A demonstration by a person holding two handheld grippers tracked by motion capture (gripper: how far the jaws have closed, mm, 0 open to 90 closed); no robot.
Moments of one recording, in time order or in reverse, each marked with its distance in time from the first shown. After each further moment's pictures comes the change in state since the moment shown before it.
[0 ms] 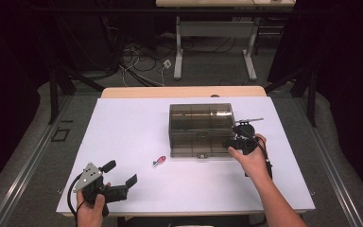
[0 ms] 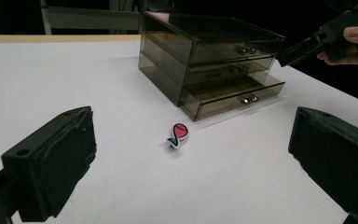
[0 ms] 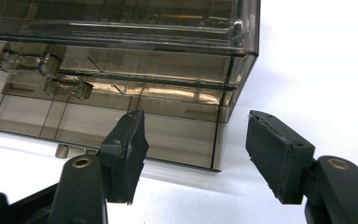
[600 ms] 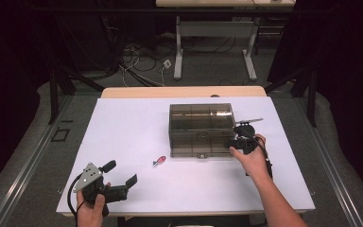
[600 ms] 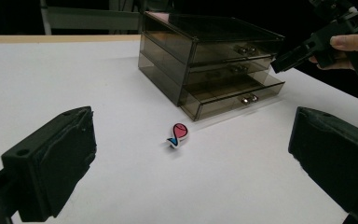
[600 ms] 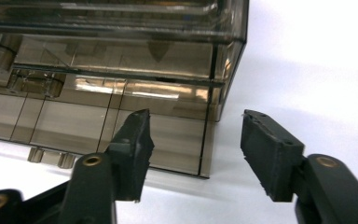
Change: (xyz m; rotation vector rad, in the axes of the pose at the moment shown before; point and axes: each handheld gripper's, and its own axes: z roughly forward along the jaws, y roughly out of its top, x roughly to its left) left arm 0.000 0.000 0.000 0.000 0.000 0.003; right arm -0.010 -0.001 0.016 0.046 0.003 0.014
